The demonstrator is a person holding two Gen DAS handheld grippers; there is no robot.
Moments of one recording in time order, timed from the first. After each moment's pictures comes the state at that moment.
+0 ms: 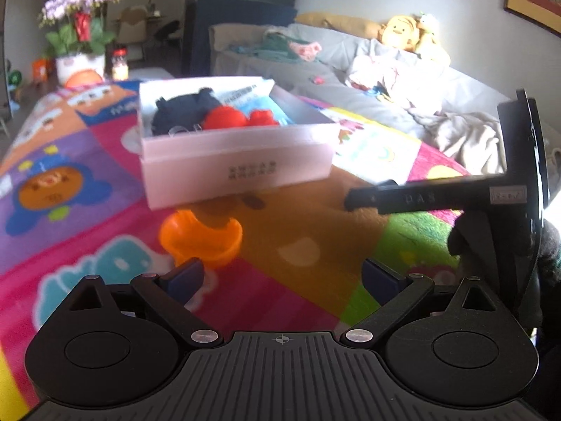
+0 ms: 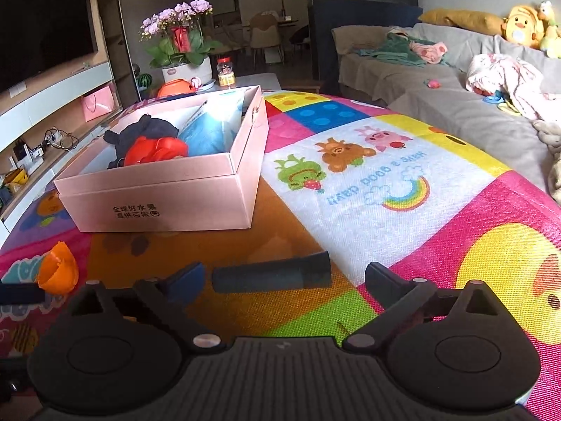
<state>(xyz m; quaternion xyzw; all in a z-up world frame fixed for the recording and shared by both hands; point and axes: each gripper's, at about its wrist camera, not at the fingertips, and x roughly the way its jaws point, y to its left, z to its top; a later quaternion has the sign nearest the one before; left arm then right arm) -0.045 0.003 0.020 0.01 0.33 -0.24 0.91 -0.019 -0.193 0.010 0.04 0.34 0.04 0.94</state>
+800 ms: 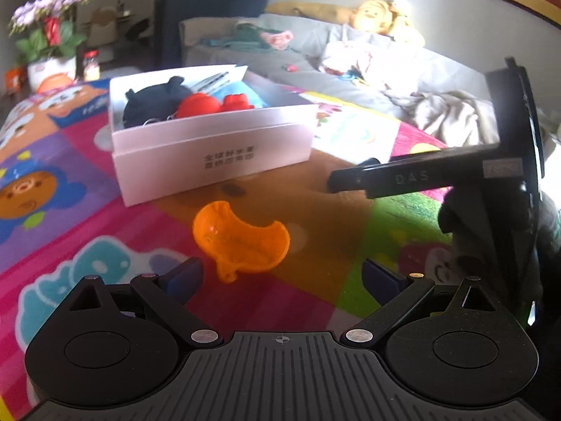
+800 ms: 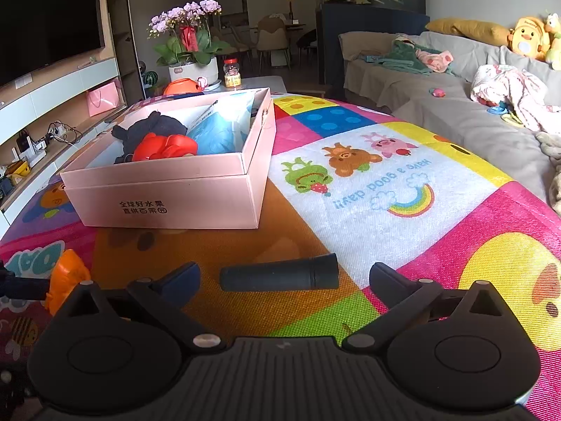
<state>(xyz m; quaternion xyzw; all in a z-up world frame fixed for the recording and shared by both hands) -0.037 0.001 0.010 0.04 0.34 -0.29 0.89 -0.023 -0.187 0.011 0.03 0.33 0.04 0.94</state>
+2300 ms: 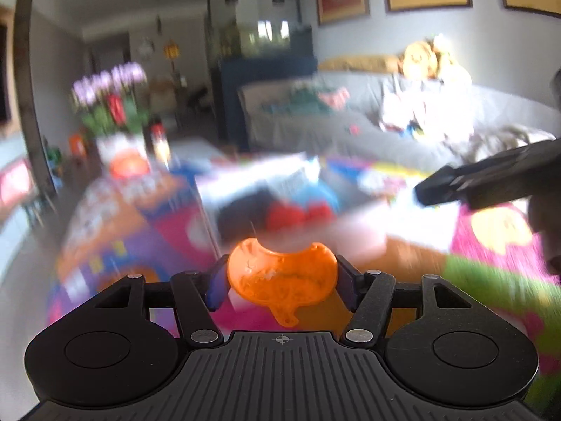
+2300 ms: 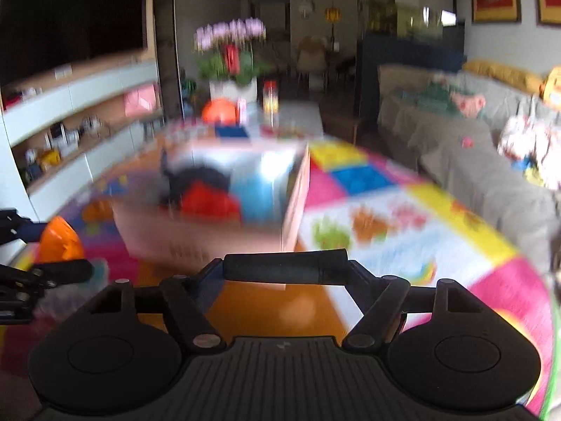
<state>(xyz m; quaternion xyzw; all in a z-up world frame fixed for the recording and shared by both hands) -0.039 0.016 0.086 0.09 0.21 -0.17 0.96 -0.037 -0.187 0.090 -0.01 0.27 0.11 0.96</state>
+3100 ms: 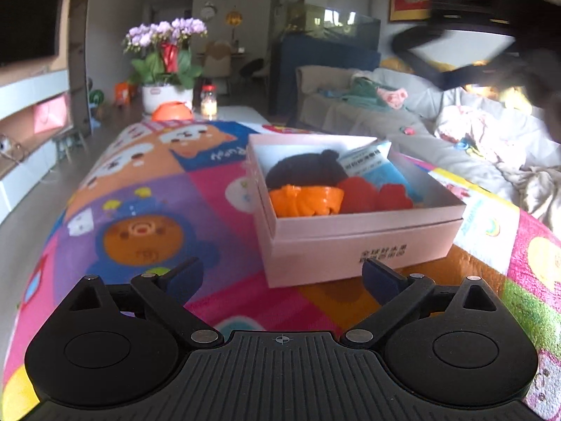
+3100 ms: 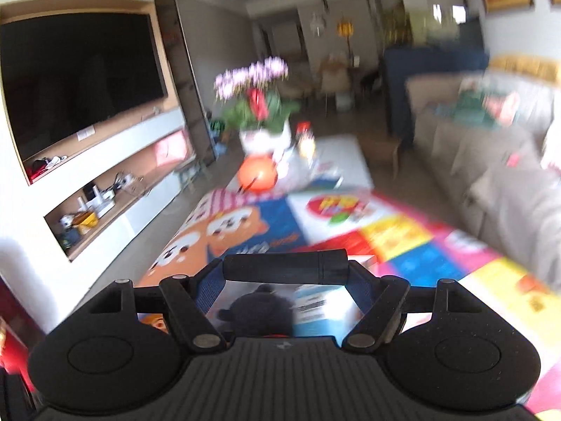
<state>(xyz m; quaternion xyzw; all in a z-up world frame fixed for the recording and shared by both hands) 0.002 0.046 0.030 -0.01 0.27 -0.10 0.96 0.083 -0.149 0.166 0.08 0.28 0.17 0.94</state>
